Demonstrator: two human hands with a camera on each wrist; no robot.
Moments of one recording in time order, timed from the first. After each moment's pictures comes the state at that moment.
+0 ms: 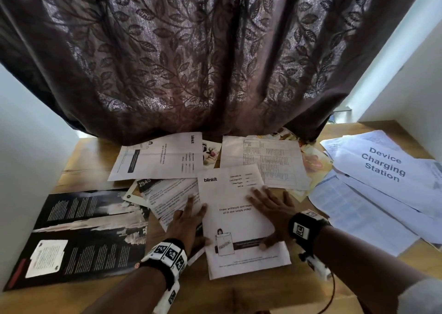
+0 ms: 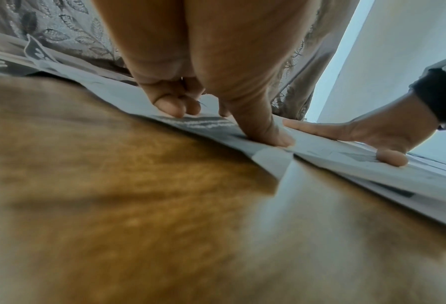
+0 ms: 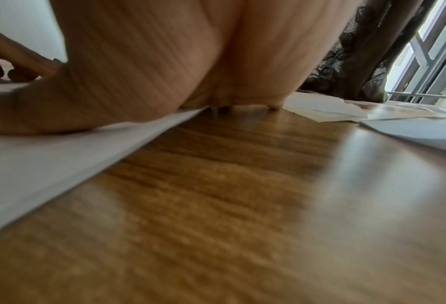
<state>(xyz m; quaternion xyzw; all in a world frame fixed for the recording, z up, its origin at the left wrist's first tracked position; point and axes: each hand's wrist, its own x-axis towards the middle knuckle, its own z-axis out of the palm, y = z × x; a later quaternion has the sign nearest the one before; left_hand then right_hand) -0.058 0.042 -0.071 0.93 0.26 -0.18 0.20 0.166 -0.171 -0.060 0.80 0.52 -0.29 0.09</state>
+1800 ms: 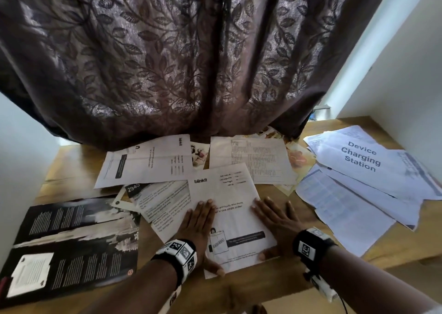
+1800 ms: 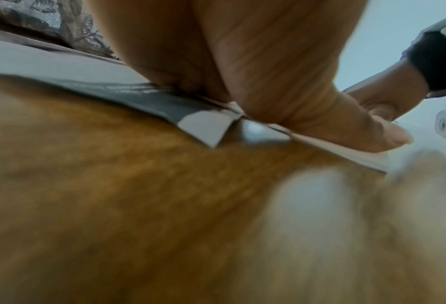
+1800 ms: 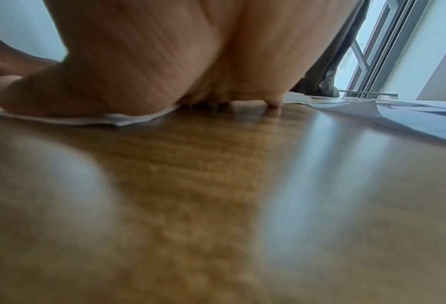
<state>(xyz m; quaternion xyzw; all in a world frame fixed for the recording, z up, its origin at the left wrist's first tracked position) -0.047 0.013 -0.064 0.96 0.06 -0.22 0.13 0.133 -0.220 -0.059 0.83 0.47 -0.29 0.09</state>
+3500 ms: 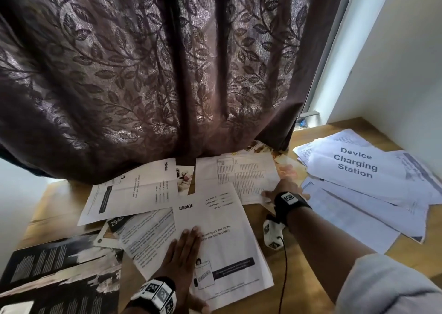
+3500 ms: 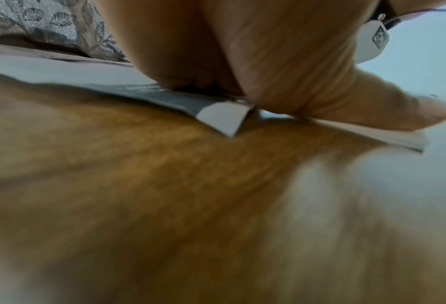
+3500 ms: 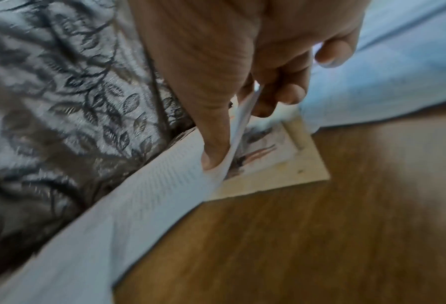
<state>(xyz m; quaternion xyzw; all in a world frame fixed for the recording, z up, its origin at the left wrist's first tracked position) -0.044 0.012 -0.068 0.96 0.07 -0.23 0.11 0.270 -0.163 -0.051 0.96 -0.02 -0.17 -0.20</state>
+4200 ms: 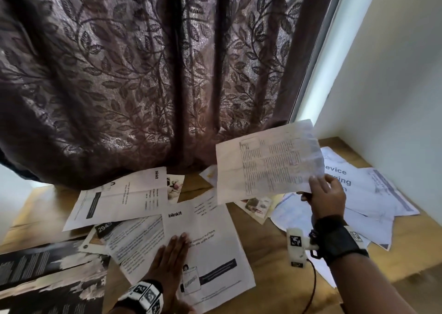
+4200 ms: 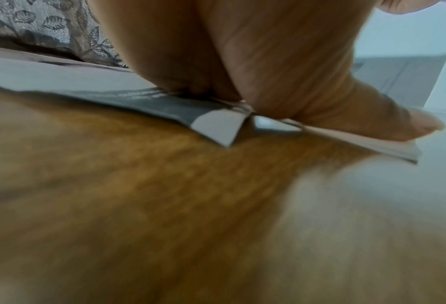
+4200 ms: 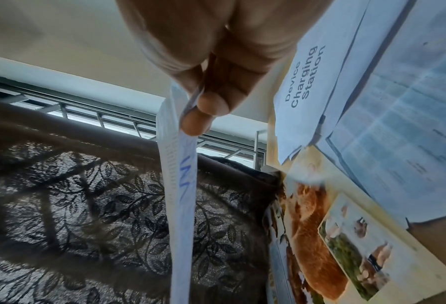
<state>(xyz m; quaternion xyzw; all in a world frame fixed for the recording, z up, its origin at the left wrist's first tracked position) -0.048 0.021 -0.098 0.95 0.12 -0.26 0.10 0.245 -0.273 0.040 0.68 -0.05 0.07 -0.73</state>
